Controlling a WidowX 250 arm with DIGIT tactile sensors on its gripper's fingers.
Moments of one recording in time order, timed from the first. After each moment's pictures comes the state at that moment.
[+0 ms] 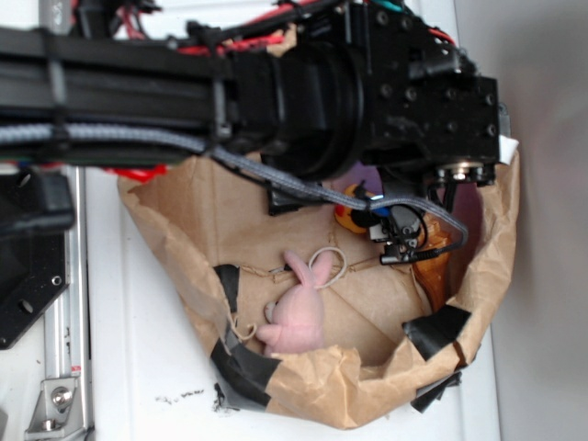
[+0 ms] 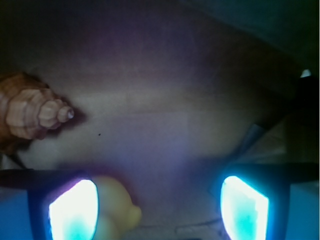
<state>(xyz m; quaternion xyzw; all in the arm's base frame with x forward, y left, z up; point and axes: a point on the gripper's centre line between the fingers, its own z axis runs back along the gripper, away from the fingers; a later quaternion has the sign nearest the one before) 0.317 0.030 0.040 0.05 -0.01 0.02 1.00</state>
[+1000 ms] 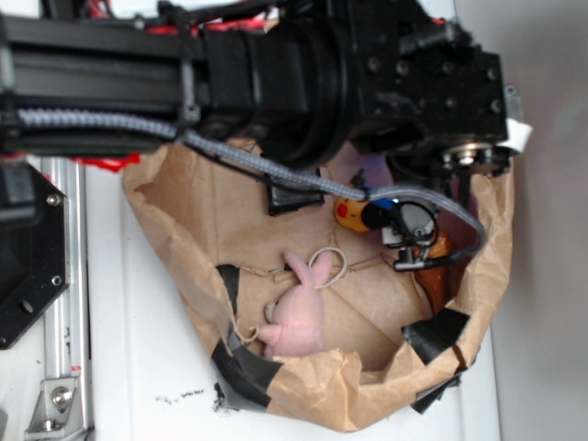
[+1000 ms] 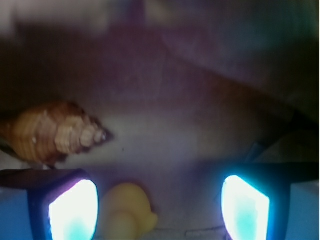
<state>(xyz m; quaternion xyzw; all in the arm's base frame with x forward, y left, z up) 0.320 0.028 0.059 0.02 -0.04 0.02 1.00</state>
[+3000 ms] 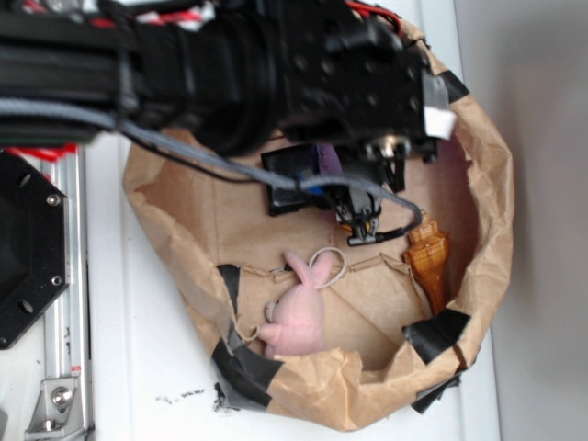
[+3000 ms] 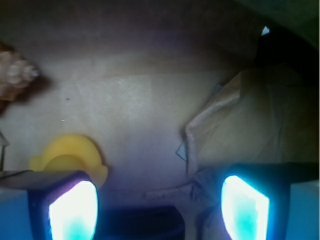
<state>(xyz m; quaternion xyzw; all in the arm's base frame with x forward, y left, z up) 0.298 0.042 0.041 0.06 -0.04 0.04 1.00</state>
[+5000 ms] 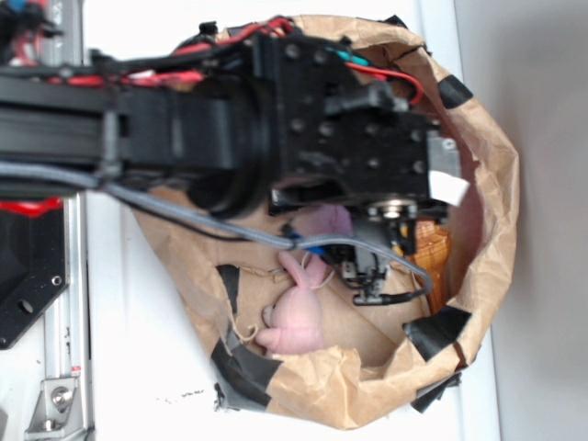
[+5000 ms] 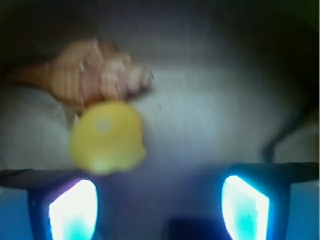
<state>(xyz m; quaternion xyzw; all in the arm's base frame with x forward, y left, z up) 0.303 -0.010 0.046 0.01 -0.06 -0.04 1.00</state>
